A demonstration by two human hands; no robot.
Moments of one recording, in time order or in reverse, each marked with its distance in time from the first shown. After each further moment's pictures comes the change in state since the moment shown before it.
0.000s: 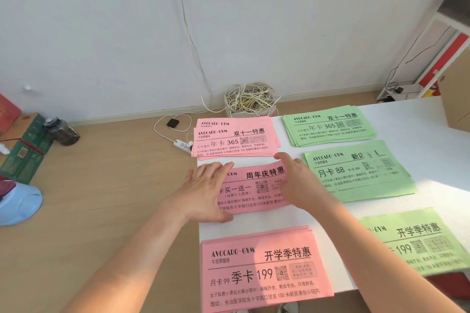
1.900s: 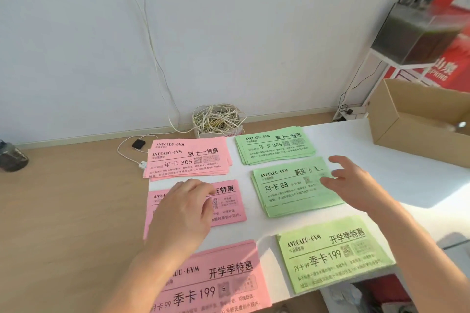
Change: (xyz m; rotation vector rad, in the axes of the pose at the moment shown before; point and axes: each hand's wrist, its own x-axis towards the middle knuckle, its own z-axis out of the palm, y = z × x) left_hand -0.036 0.112 -0.033 -0.231 0.645 0.007; right_hand -0.067 0.111 -0.145 0.215 0.172 0.385
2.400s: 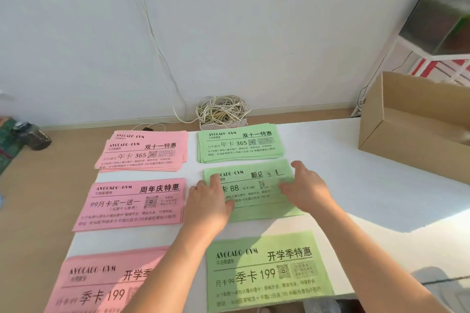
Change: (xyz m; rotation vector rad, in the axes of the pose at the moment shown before) left_hand 0.073 0.124 0.149 0.221 -0.318 -0.416; right_hand 0.091 0.058 -0.006 -0.262 -0.151 -0.075
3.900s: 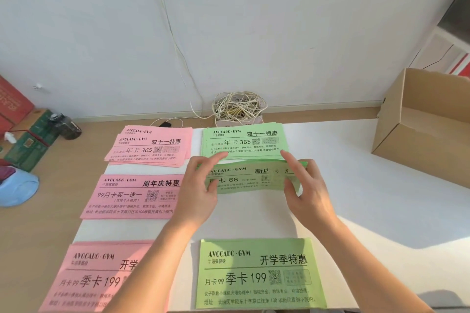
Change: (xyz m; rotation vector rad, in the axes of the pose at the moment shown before) left_hand 0.010 -0.010 0.002 -0.585 0.448 0.248; right_hand 0.019 0.044 0.031 0.379 0.459 -0.740
